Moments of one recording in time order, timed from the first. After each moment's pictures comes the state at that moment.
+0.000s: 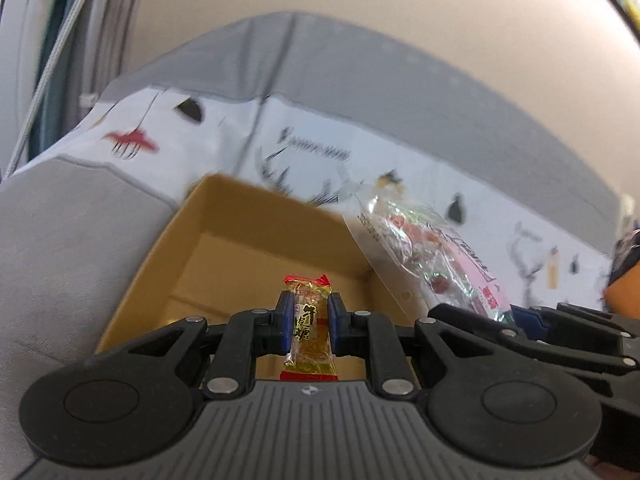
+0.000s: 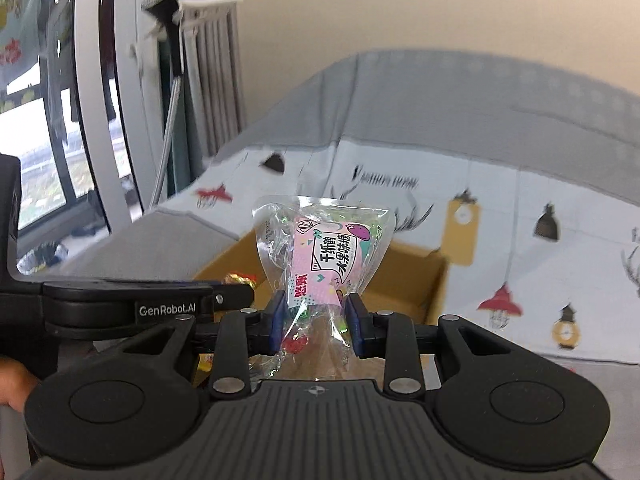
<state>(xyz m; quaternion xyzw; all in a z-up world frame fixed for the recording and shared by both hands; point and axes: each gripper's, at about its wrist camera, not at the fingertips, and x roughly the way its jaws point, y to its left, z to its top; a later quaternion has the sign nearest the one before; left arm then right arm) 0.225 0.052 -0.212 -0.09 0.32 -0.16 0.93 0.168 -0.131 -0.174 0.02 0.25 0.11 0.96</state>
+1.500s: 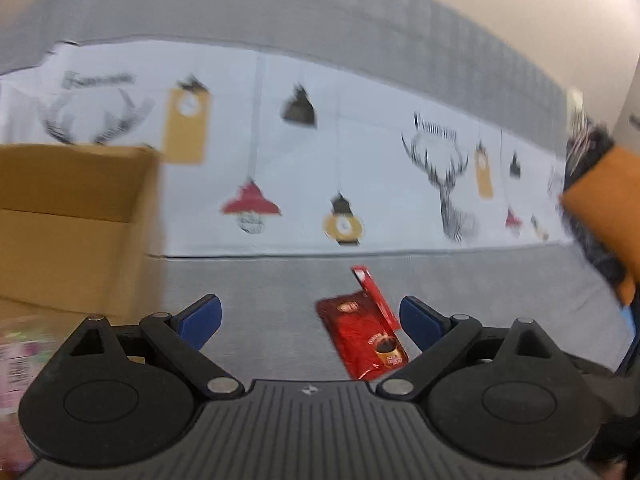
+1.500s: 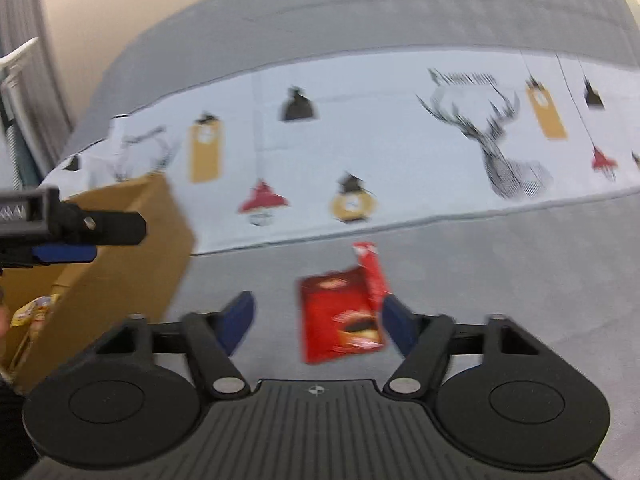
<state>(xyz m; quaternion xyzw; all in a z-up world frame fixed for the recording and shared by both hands) 0.222 -0.228 -0.274 0.00 0.37 -0.27 0.89 0.101 -0.407 -0.296 0.17 0.29 -0.06 0.94</state>
